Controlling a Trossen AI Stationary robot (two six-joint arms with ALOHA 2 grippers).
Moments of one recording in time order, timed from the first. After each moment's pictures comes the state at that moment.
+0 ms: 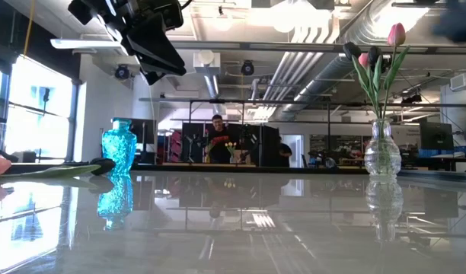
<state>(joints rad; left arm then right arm) 0.05 1.25 0.82 -0.26 0.19 -0.21 0.72 1.82 1.33 -1.21 0.00 2.27</state>
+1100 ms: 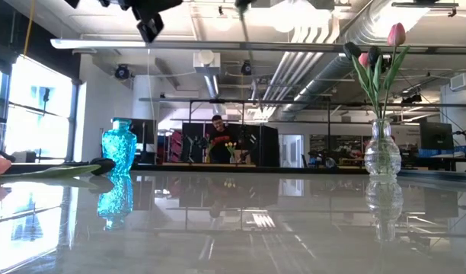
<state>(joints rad) 0.19 0.99 0.82 -0.12 0.39 -0.30 0.31 1.81 1.76 -0.82 0.99 0.81</state>
